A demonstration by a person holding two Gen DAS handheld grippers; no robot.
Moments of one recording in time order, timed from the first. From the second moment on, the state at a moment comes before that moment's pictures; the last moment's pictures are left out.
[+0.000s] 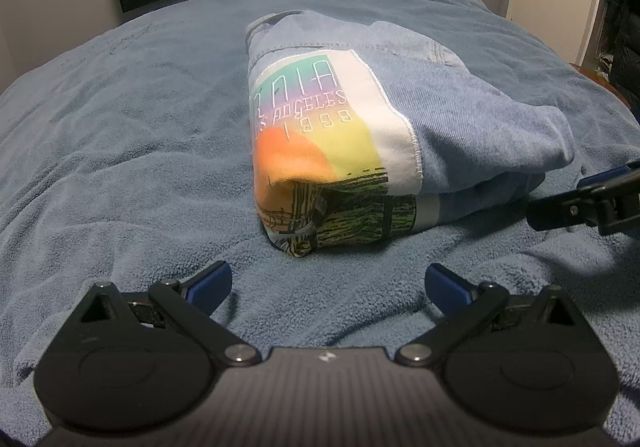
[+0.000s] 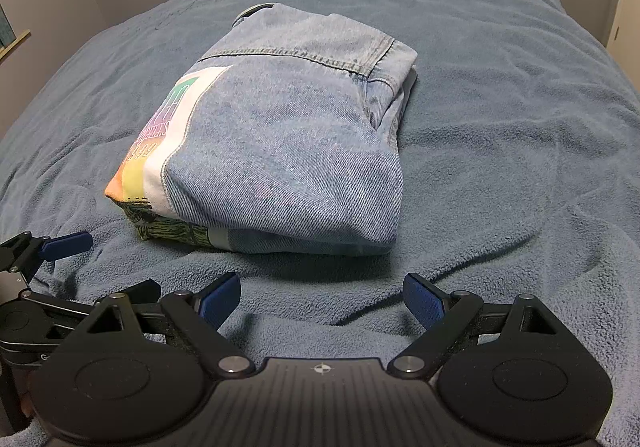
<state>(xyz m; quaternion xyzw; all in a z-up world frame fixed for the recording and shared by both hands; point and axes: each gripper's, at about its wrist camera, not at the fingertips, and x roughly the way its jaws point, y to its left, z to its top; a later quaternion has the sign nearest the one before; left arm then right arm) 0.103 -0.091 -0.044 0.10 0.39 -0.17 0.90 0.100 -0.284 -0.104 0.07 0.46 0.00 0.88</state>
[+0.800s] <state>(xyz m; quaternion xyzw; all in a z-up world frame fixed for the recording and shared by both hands) 0.104 -0.092 -0.044 0.10 0.39 -0.17 0.90 0.099 -0.285 -0.104 0.08 0.46 0.01 0.88</state>
